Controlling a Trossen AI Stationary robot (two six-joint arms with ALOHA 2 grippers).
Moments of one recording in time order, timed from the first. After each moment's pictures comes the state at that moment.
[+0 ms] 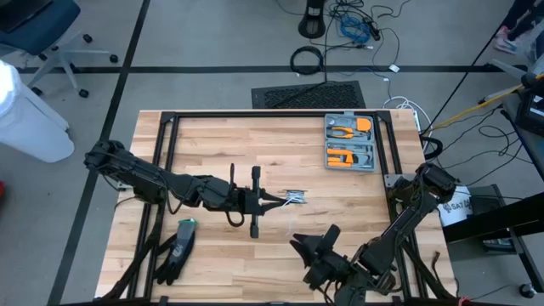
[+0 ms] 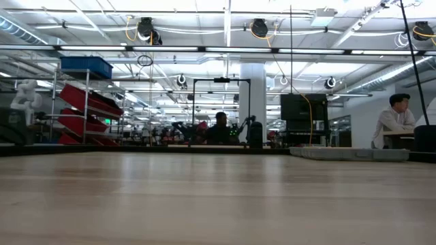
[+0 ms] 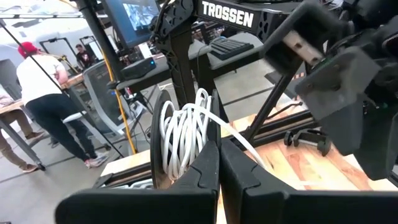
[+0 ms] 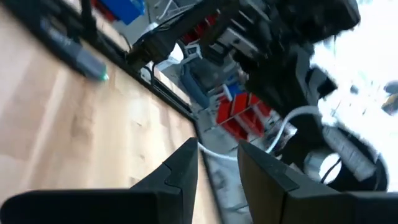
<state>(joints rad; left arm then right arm) -0.31 1.49 1.12 0.33 -0.29 0.35 0.84 1.80 1.35 -0.04 1.39 -0.38</state>
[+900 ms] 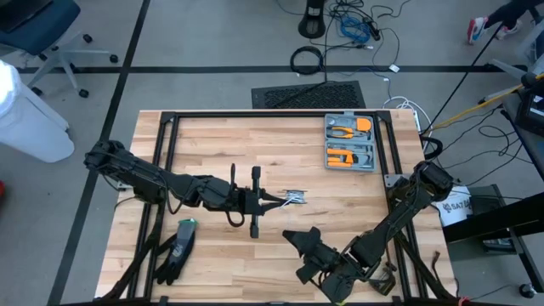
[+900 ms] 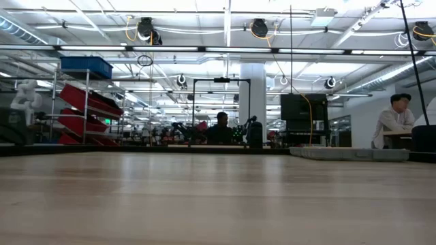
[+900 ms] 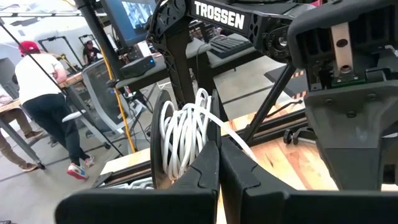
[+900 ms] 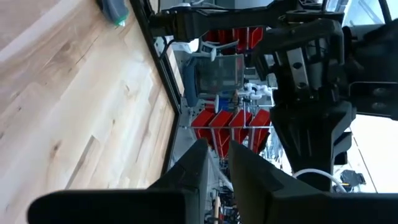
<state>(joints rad) -0.31 1.49 1.12 0.32 -0.29 0.34 0.75 1.80 1.35 -0.05 1.26 -0.93</state>
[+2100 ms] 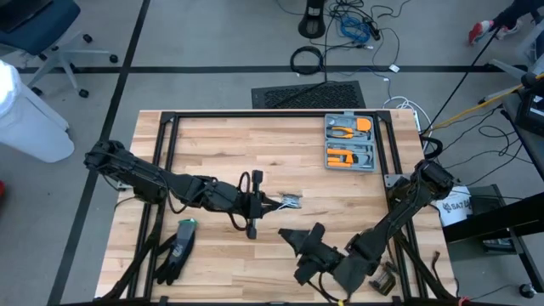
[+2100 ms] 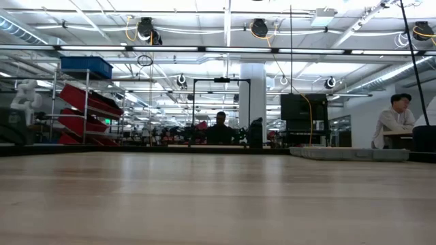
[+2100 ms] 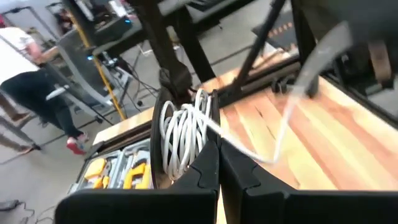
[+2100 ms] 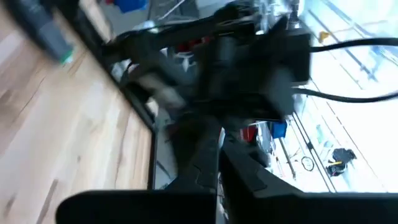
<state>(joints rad) -0.31 1.49 1.12 0.13 -0.28 0.36 0.74 1.79 1.35 0.36 1.27 -1.18</state>
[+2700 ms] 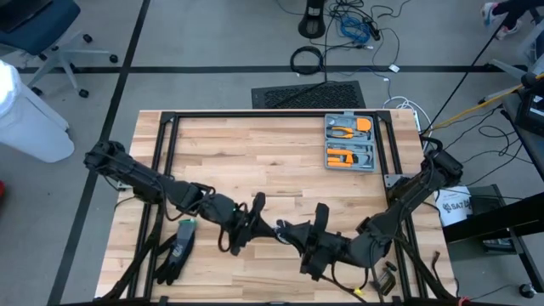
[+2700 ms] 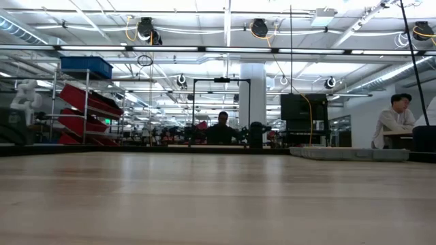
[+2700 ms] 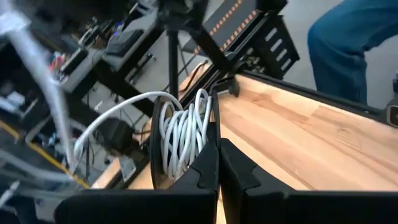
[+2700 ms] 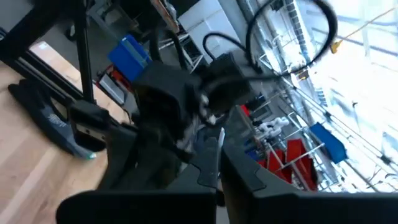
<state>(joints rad) -0.40 1.49 1.12 0.07 -0.06 0.69 0.70 1.64 1.35 0.37 0.97 -0.94</state>
